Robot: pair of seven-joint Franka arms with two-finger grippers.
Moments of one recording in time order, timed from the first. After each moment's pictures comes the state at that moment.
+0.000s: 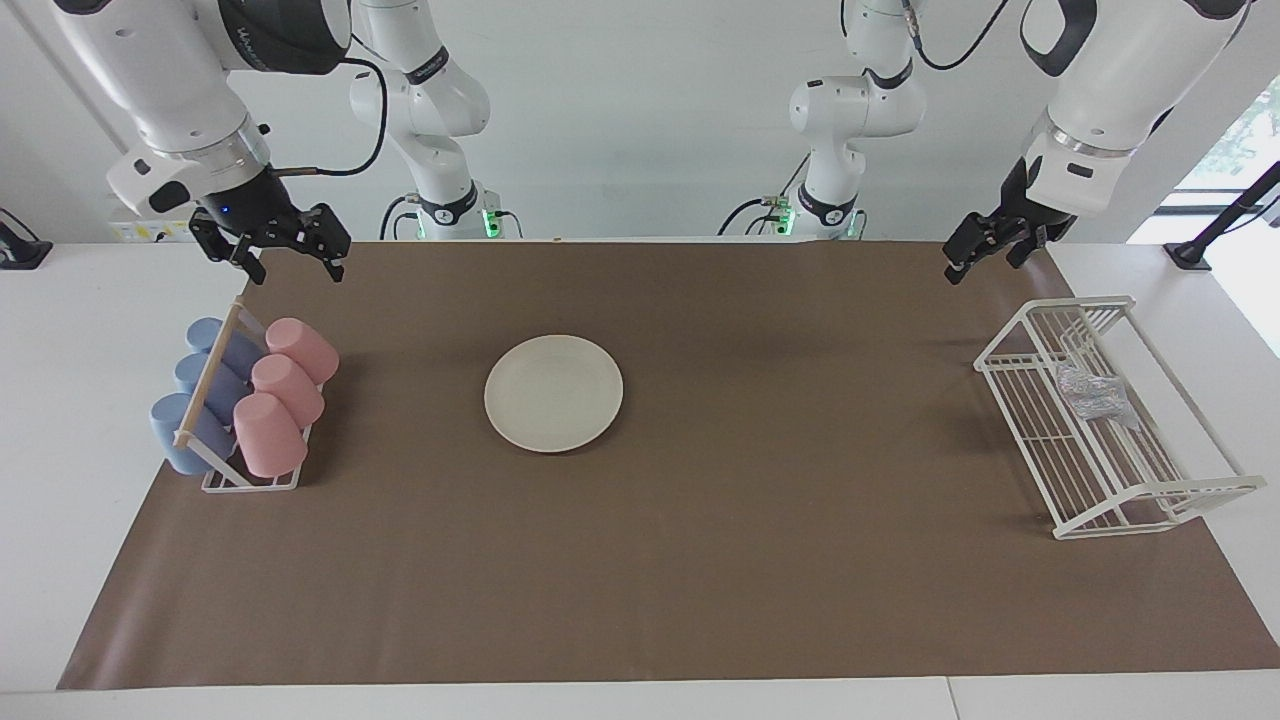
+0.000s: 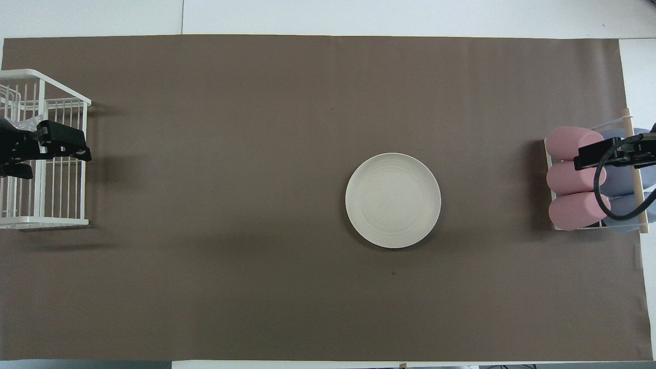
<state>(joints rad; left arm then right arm) -0.07 -0.03 -0.03 -1.61 -0.02 1.56 -0.32 -0.13 -0.04 0.08 -1.65 0.01 1.59 -0.06</state>
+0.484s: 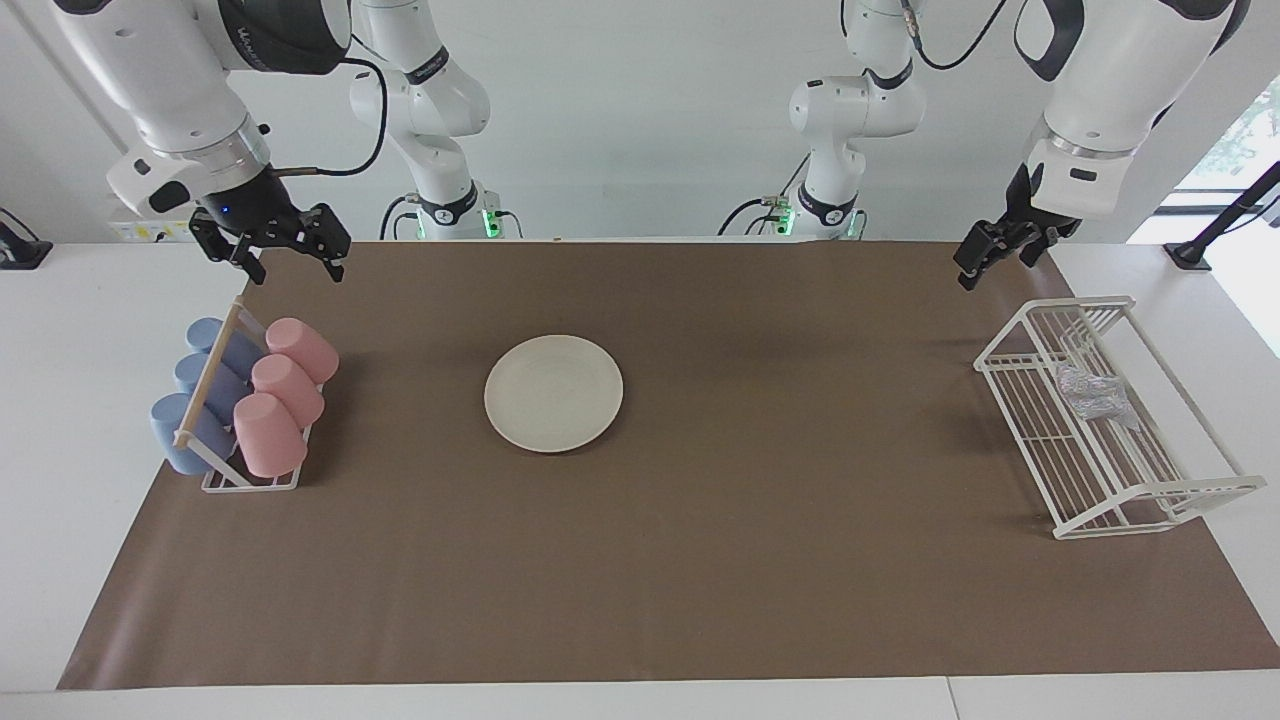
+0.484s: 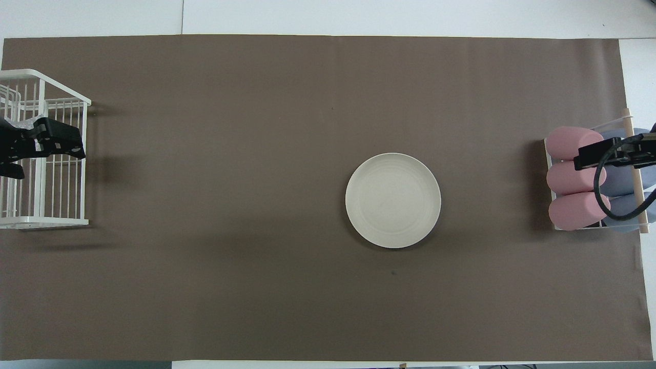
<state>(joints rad) -0.08 -0.02 -0.04 -1.61 0.14 1.58 -0.38 -0.13 -0.04 0.08 -1.65 0.01 1.59 -0.06</state>
